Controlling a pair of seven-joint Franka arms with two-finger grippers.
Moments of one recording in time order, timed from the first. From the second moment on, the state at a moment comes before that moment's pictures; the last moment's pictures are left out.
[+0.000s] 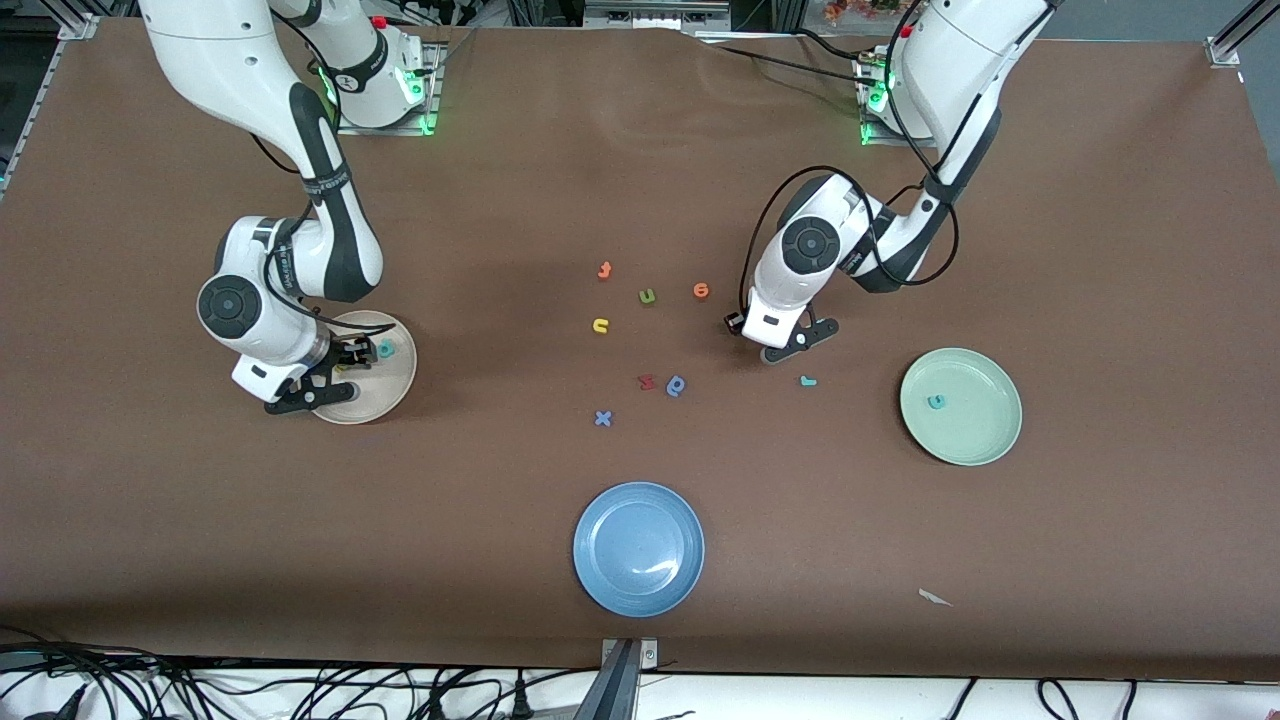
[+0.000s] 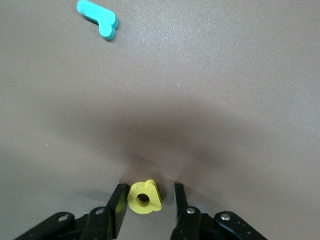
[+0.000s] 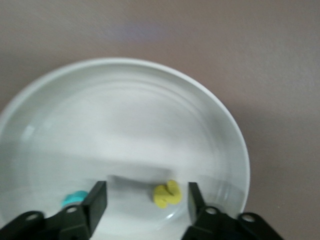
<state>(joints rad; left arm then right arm) -0.27 0.53 -0.32 -2.08 0.10 2.52 -1.10 0.56 0.51 -0.46 -2.04 0.21 2.38 -0.25</state>
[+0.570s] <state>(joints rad) -0.24 0.54 -0.31 -2.04 0.13 2.44 -1.08 0.83 0.48 -0.43 -1.89 0.26 2.17 0.41</state>
